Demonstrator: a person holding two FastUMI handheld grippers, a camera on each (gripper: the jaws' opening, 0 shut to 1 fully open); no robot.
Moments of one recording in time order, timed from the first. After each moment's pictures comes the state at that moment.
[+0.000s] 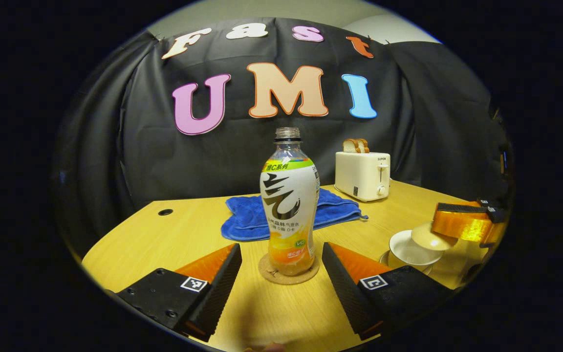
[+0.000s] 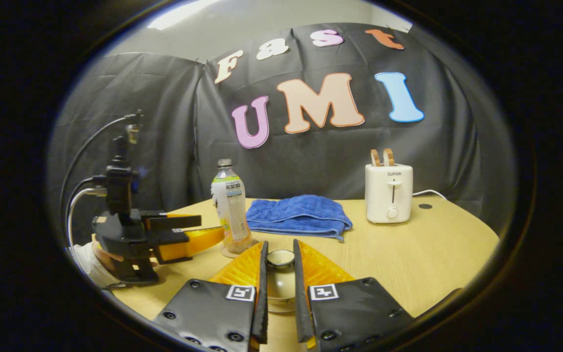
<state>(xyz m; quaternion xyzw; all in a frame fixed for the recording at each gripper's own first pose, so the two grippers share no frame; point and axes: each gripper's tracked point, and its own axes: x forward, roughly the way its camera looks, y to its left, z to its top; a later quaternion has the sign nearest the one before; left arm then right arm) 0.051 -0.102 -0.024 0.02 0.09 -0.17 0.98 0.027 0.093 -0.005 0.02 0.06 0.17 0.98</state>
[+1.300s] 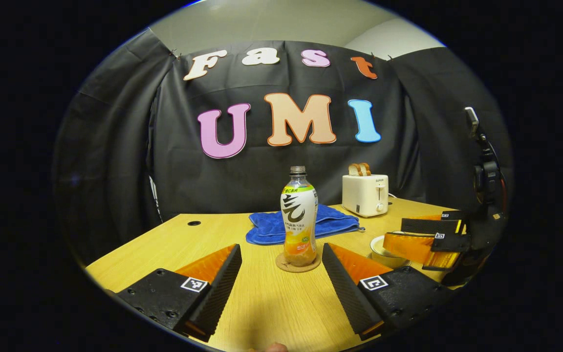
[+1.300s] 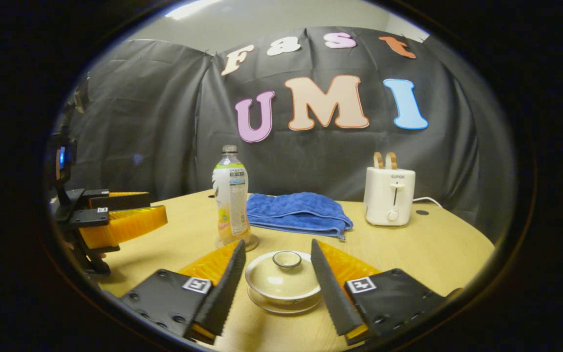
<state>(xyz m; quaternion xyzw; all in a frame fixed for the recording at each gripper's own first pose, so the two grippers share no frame) -0.018 -0.071 0.013 0.01 0.01 -0.13 0.99 0.019 0.104 -0.014 -0.03 0.04 0.15 0.99</state>
